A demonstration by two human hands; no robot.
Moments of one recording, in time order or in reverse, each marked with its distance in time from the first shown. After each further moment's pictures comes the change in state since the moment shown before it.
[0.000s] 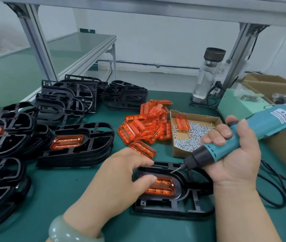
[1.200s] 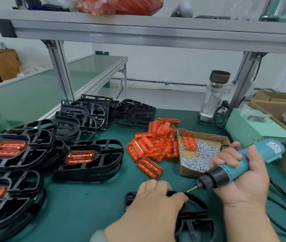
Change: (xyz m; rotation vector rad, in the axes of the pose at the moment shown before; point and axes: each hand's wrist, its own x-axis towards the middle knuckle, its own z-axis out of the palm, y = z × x) left_hand 0.003 0.038 0.029 0.353 -0.354 0.059; right_hand 0.009 -0.006 -0.013 0.248 0.072 0.140
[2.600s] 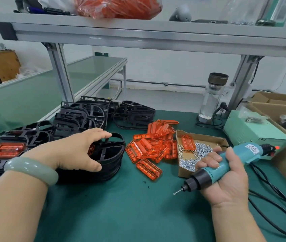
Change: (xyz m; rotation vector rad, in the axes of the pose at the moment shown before) left_hand -0.006 -0.150 -0.114 -0.070 -0.032 -0.257; right_hand 0.001 0.019 0.001 -0.064 0.181 0.053
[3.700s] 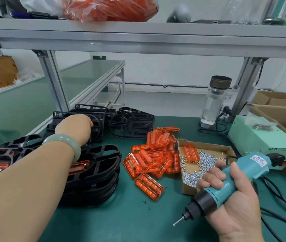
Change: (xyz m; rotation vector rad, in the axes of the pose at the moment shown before) left_hand 0.102 -0.017 -0.027 0.313 0.414 -0.498; right_hand -0.001 0.002 0.003 0.015 -0.074 0.038
